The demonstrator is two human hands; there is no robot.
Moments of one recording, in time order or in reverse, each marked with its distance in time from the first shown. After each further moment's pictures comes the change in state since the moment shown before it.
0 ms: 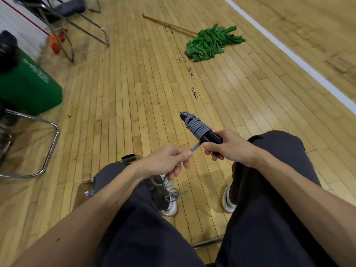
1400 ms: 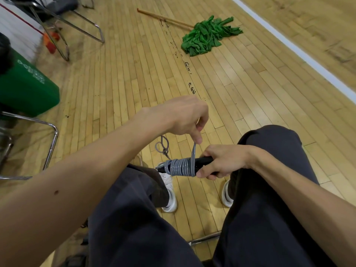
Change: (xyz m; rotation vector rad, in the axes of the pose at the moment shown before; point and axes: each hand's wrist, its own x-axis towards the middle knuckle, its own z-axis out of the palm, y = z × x) left_hand 0.028 0.126 -0.022 1.148 0.014 0.346; right_hand -0.008 -0.004 0.000 -0.192 -0.616 0.130
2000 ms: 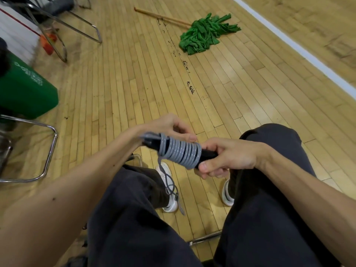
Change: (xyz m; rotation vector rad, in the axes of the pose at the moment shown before) left_hand -0.015 -0.049 0.063 -0.815 -0.106 -0.079; right_hand -0.016 -0.001 -0.001 0.290 -0.170 -0.486
